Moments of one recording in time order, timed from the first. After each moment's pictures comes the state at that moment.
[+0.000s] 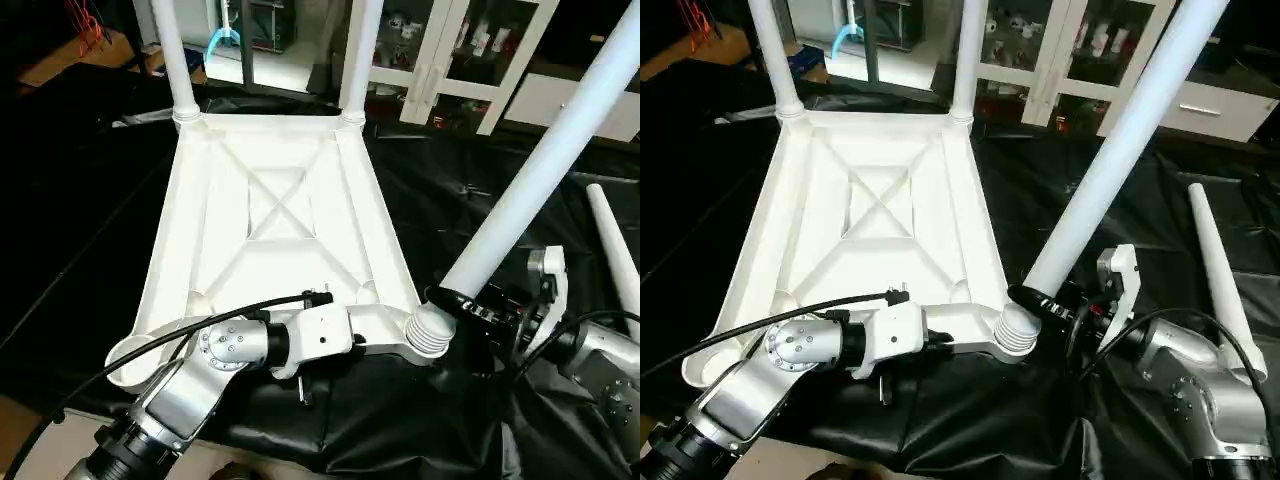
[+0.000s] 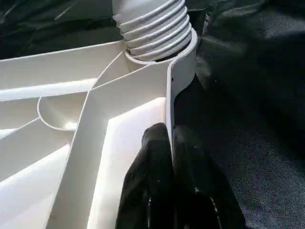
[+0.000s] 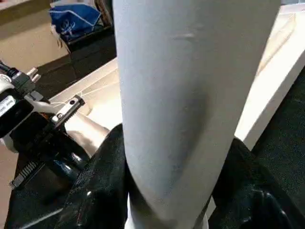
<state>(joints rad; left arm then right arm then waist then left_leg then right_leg) -0.27 0.38 -0.49 -0.05 0.09 0.19 -0.91 -0.09 -0.51 -0.10 0.05 0.62 0.37 0.99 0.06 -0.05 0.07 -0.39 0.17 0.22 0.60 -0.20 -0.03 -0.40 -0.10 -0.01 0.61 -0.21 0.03</state>
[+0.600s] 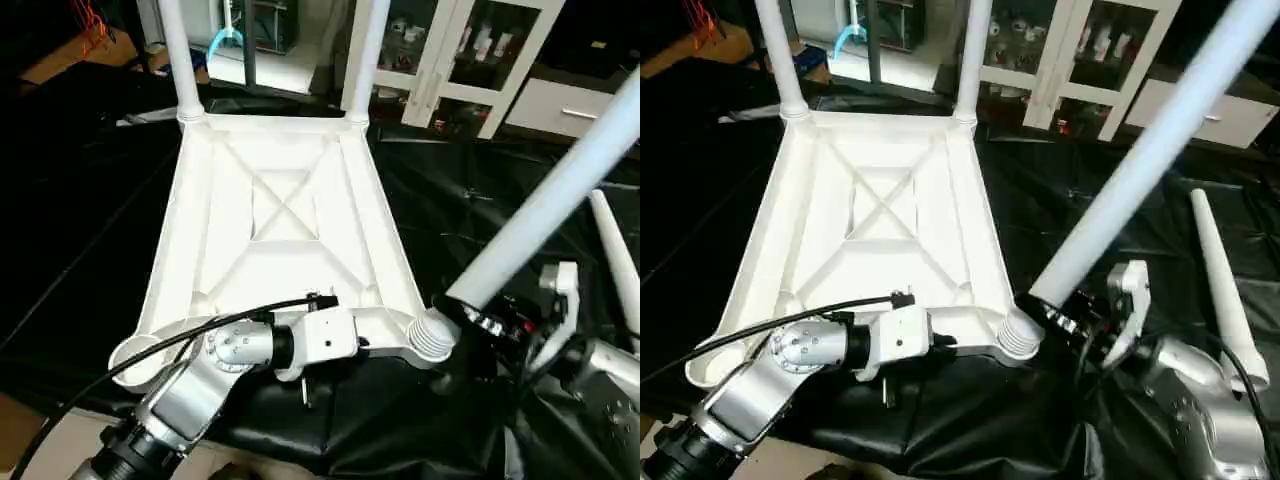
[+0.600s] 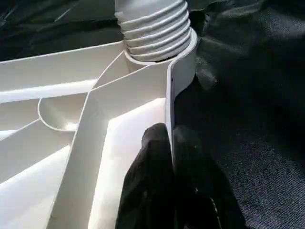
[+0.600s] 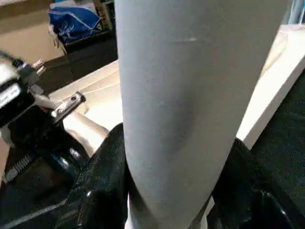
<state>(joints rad) -0.28 0.38 -0.50 -0.05 0.11 0.19 -0.91 0.01 -0.50 -0.11 0.04 0.59 0.19 1.02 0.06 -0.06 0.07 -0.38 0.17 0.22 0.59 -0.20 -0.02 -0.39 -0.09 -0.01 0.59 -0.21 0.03</state>
